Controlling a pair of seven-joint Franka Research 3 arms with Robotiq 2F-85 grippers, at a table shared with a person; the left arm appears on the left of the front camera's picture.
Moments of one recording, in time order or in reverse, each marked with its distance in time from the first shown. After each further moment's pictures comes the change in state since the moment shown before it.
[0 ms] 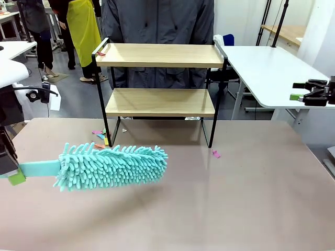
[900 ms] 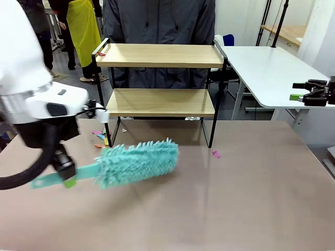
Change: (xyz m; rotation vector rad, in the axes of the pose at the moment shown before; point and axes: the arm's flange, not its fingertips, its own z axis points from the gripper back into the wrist) left arm 0.063 -0.009 -0.054 0.066 -0.038 0.150; right arm 0.000 0.000 0.000 0.000 0.000 0.000
